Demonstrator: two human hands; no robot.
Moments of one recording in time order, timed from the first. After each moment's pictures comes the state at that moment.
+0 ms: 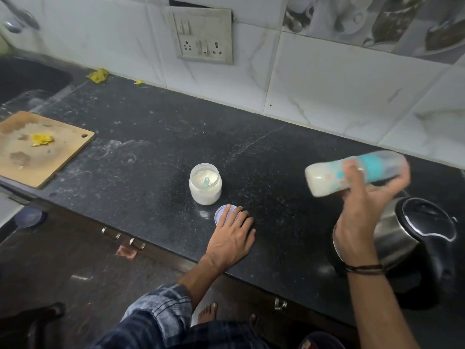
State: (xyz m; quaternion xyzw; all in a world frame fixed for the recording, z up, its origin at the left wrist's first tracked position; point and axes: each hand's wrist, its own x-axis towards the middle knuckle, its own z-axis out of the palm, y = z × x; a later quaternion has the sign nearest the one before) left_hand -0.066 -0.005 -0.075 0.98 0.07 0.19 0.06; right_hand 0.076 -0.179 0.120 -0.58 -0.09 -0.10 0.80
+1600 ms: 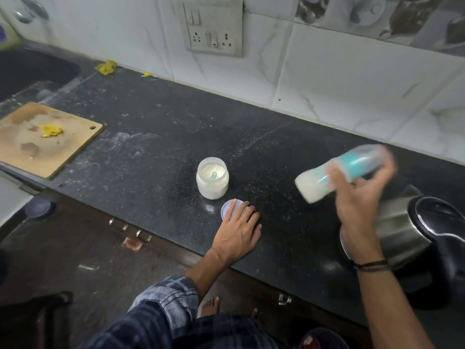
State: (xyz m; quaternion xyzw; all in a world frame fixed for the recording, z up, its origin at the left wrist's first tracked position) left_hand -0.070 -0.005 -0.071 0.98 0.07 0.18 0.07; right_hand 0.078 -0.175 0.109 -0.65 -0.17 -0.10 0.74
